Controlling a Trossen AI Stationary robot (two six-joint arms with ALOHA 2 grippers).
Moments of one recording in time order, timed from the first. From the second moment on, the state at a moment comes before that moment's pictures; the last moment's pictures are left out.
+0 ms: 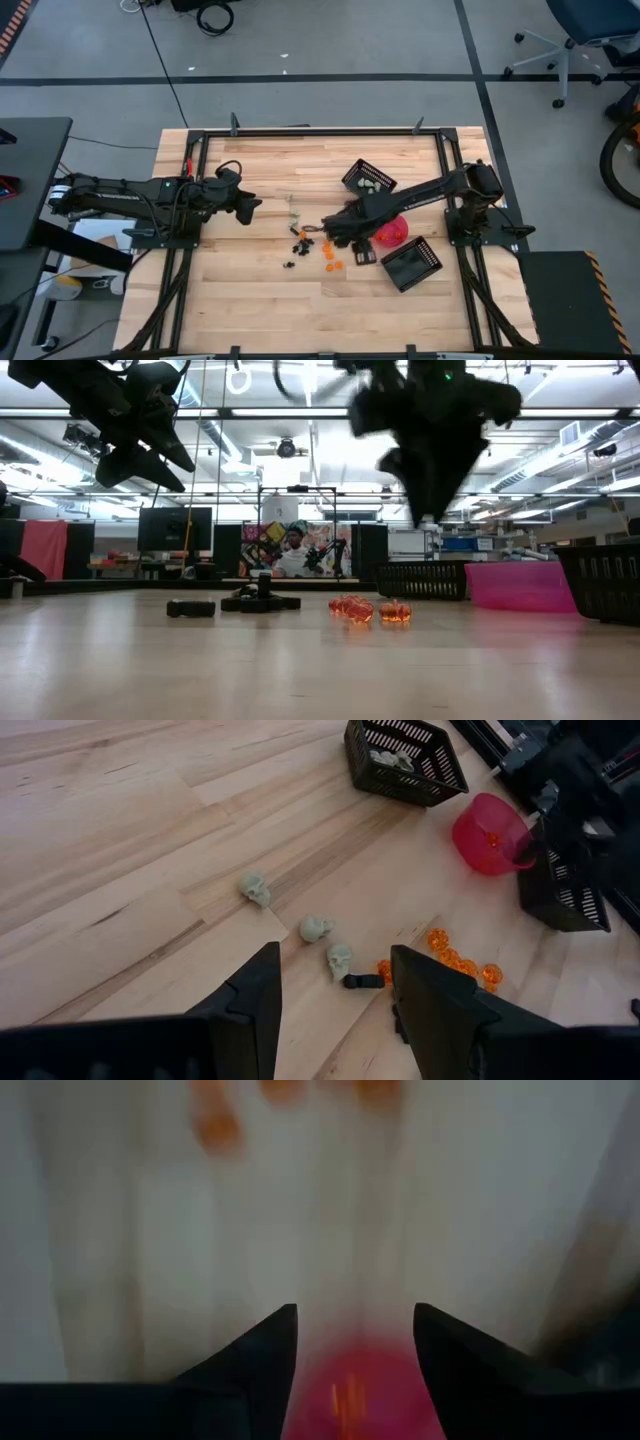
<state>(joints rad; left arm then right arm) -0.02 0.75 0.57 -0.48 -0.29 -0.84 0.18 1.87 1.48 -1.06 0.03 0.03</state>
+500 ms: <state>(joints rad) -0.02 0.75 0.57 -0.48 -0.29 -0.84 0.18 2.03 1.45 -0.73 0.14 -0.15</state>
